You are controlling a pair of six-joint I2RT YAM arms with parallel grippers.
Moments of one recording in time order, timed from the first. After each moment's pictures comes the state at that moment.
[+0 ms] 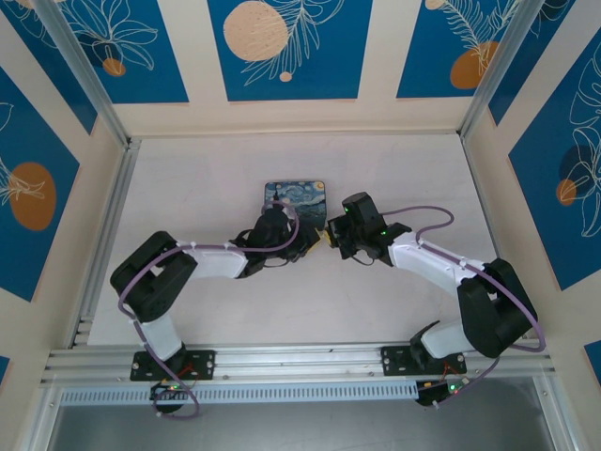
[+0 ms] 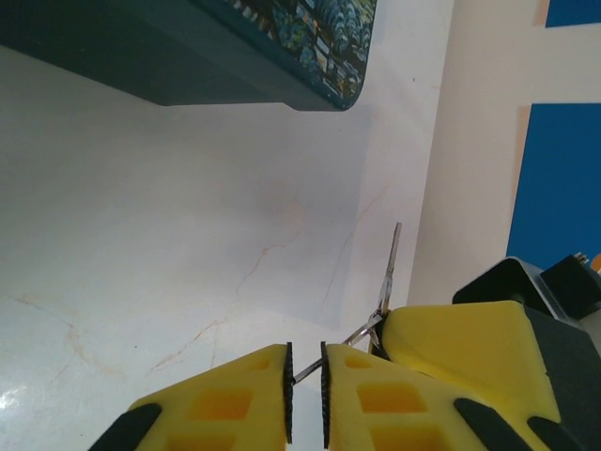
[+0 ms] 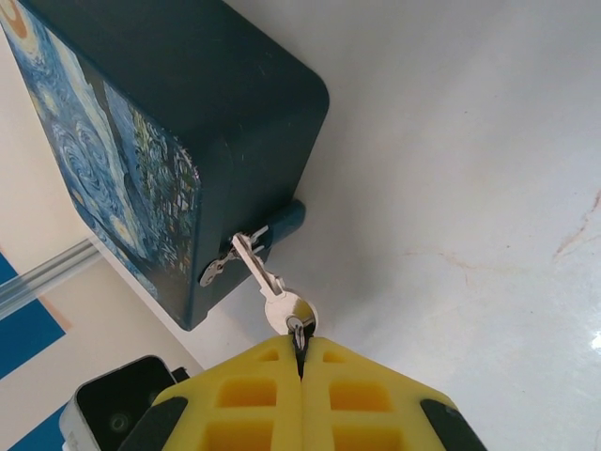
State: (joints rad) left arm -0.78 1.75 0.82 0.44 0.26 -1.33; right arm 0.56 1.40 0.81 -0.24 -0.13 1.73
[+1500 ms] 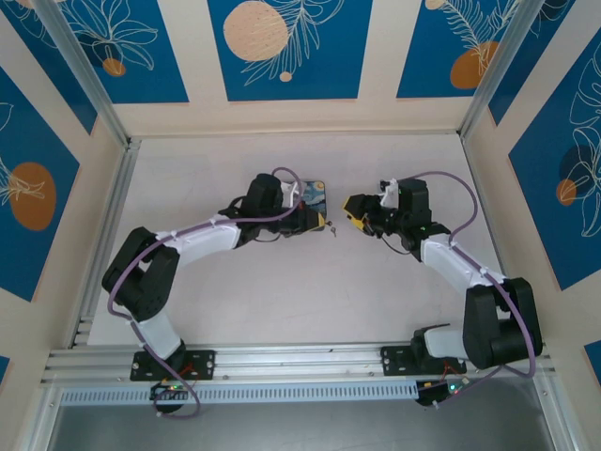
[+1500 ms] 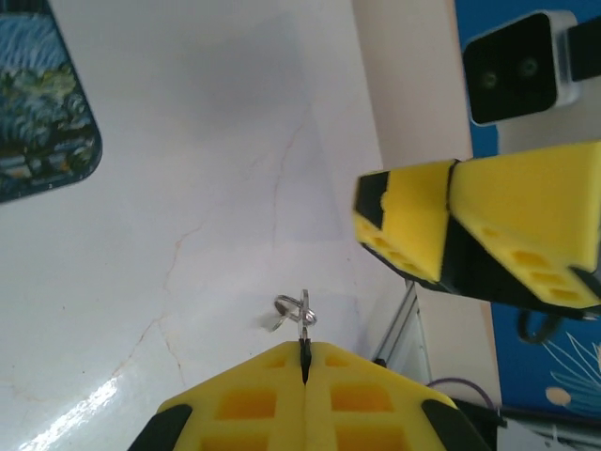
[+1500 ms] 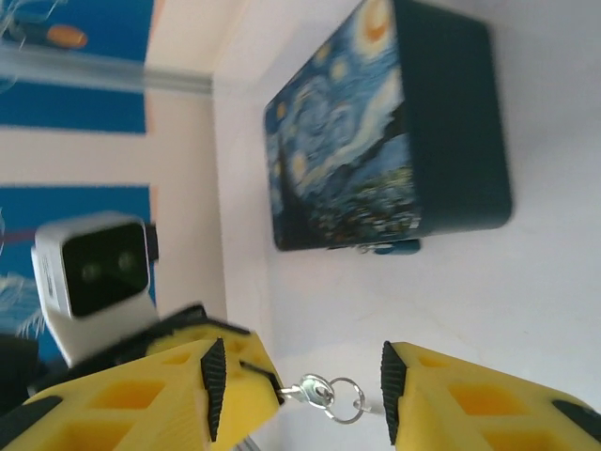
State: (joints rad) left arm -0.63 1.73 1.09 0.08 0.65 -0.85; right arm 0.19 1.32 0.72 0.05 -0.73 0.95
